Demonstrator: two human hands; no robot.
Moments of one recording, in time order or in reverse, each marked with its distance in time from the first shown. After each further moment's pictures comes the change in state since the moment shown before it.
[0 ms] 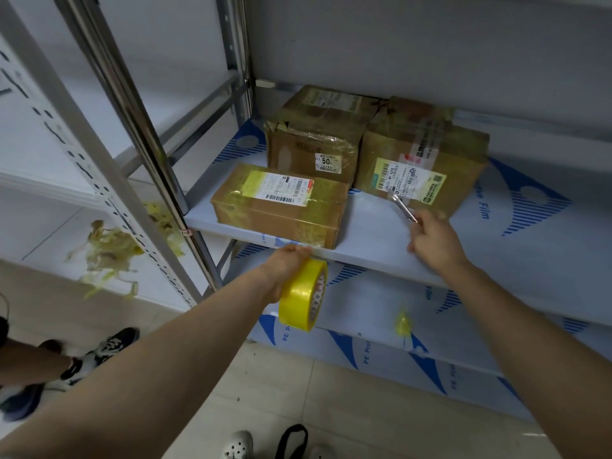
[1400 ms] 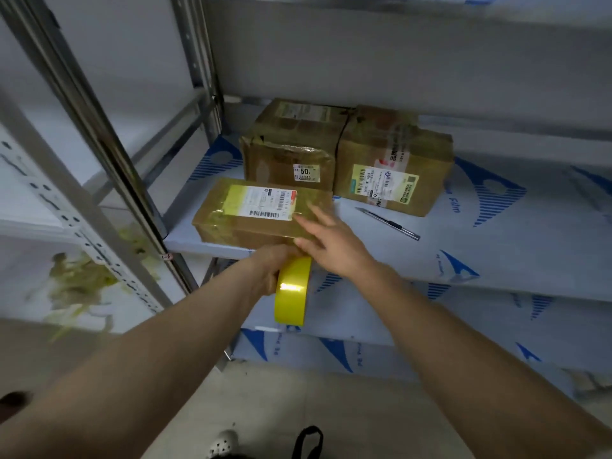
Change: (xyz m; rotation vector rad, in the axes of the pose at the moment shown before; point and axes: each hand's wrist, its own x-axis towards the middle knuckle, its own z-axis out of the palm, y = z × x) left_hand 0.011 0.028 -0.009 -0.091 -0.191 0.012; right_hand -0.030 -0.114 0.042 -0.045 -0.216 -0.386
